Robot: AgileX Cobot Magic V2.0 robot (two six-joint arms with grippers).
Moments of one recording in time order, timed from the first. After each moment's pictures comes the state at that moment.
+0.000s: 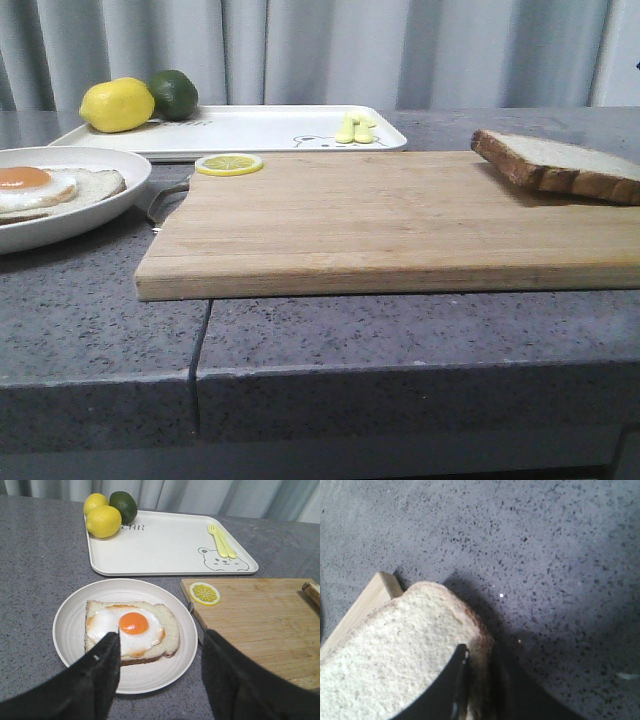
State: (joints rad) left arm -0.06 0.44 -0.70 -0.32 0.71 0.07; right arm 0.03 1.35 -0.62 0.48 -0.01 0.43
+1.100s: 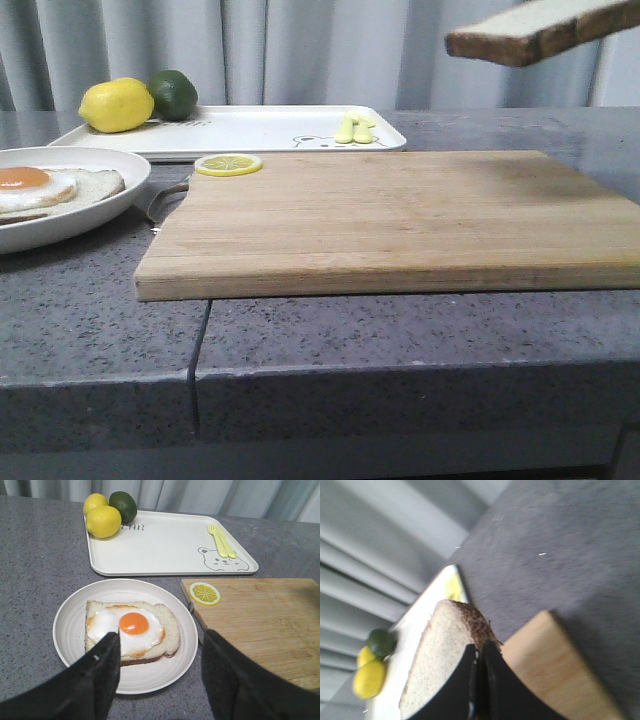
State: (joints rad) left arm -0.06 0.44 -0.70 -0.32 0.71 0.07; right arm 0.11 1.07 -0.77 0.50 0.08 0.43
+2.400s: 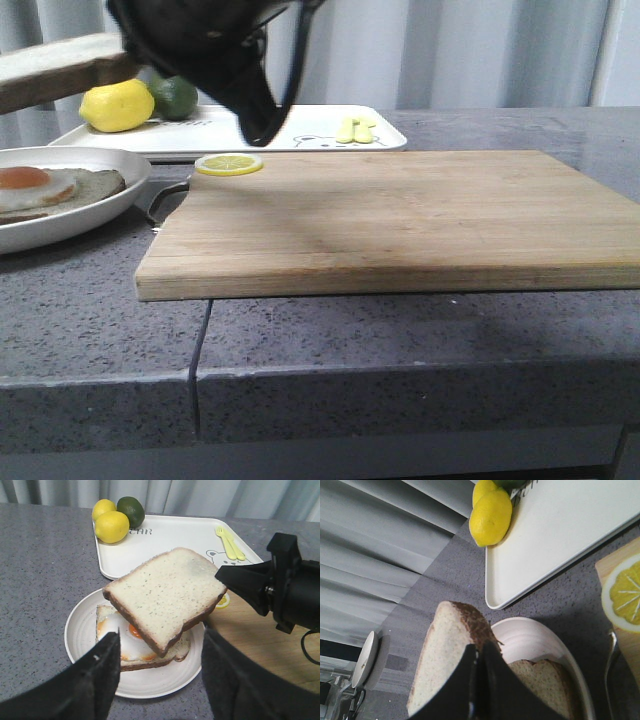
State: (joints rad) left arm -0.06 0.44 -0.70 -0.28 0.70 0.07; right arm 0.98 1.81 -1.25 1.12 -0.47 0.11
